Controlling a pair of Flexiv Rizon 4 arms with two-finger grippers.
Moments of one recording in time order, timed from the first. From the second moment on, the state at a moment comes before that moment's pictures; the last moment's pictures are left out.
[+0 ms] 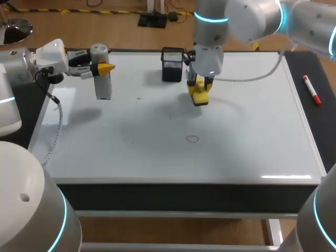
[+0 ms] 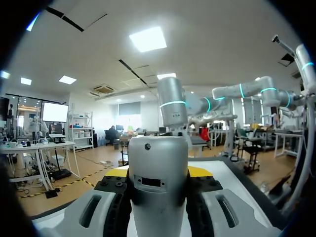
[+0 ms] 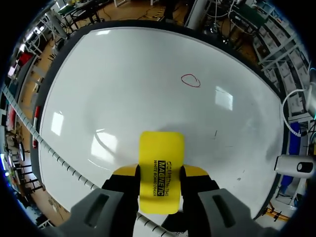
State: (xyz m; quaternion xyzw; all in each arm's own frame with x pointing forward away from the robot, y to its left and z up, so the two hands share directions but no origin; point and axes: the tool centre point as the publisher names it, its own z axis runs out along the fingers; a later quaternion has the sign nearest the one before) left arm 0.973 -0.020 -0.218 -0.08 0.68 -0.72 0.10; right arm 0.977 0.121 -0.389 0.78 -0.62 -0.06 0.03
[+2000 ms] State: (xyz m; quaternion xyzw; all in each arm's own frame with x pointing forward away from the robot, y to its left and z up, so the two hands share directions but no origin) left arm 0.973 -0.020 -0.218 -0.08 0.68 -0.72 0.10; right arm 1.040 0.008 -0.393 0.72 -0.69 -0.03 0.06
